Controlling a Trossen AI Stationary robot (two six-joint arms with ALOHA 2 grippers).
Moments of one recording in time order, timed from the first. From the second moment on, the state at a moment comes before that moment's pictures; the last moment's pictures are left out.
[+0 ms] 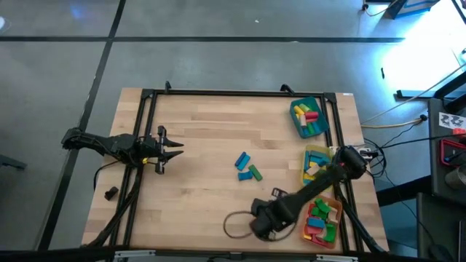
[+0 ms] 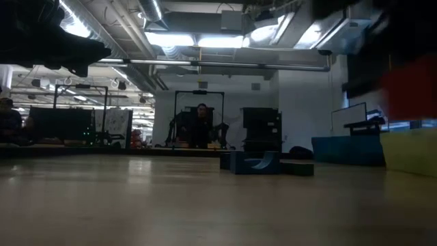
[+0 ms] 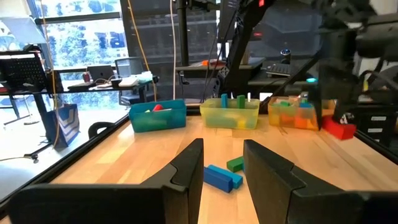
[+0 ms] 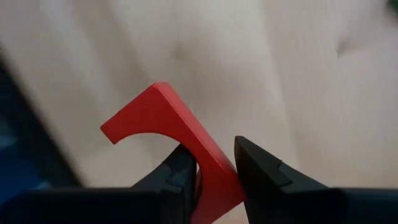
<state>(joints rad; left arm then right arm) -0.21 0.01 0.01 0.06 -0.33 0.08 0.61 2.05 1.66 -1.10 0.01 0.97</state>
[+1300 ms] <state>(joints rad) -0.21 0.01 0.01 0.06 -0.32 0.08 1.11 2.05 1.65 -1.57 0.00 1.49</state>
